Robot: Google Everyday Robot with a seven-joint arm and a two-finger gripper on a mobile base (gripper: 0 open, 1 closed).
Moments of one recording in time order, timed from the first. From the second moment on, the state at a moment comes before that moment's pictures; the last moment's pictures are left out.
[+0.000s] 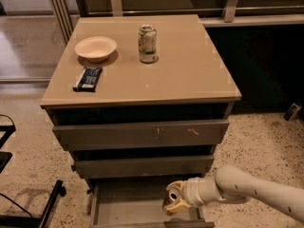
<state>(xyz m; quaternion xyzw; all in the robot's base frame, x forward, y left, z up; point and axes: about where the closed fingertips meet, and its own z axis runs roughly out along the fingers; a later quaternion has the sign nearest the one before) 0.439 -0.076 0.421 -0.59 0.69 0.27 0.31</state>
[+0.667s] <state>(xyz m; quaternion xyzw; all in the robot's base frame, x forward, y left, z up) 0.460 -0.049 0.317 -0.60 0.66 0.30 0.32</state>
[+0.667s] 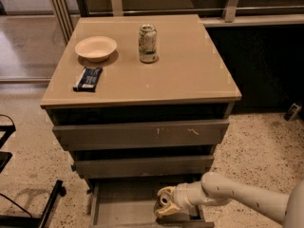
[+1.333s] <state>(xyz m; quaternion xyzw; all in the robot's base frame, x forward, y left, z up) 0.478 -0.024 0.263 -0.62 0.64 0.31 0.33</state>
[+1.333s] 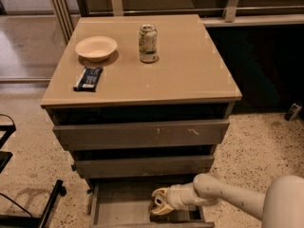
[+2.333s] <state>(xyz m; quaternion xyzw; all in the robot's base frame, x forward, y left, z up) 0.493 -0.028 0.227 -0.64 0.64 0.27 0.33</state>
